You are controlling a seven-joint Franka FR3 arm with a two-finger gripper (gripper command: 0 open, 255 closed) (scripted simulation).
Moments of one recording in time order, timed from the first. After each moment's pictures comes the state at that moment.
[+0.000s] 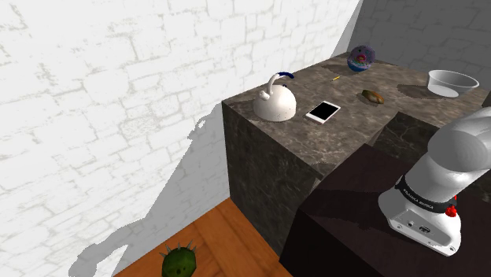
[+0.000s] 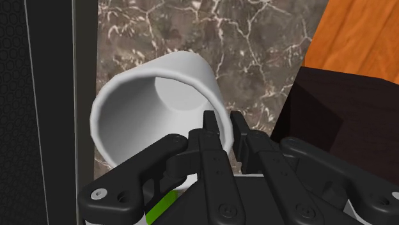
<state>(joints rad) -0.31 -0.85 -1.59 -1.97 -0.86 1.93 -1.68</state>
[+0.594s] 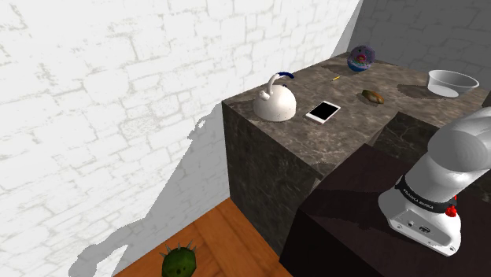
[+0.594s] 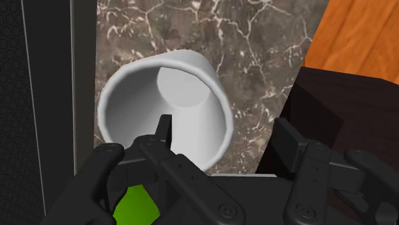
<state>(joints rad) -0.31 -0.85 -1.59 -1.97 -0.86 1.93 -1.68</state>
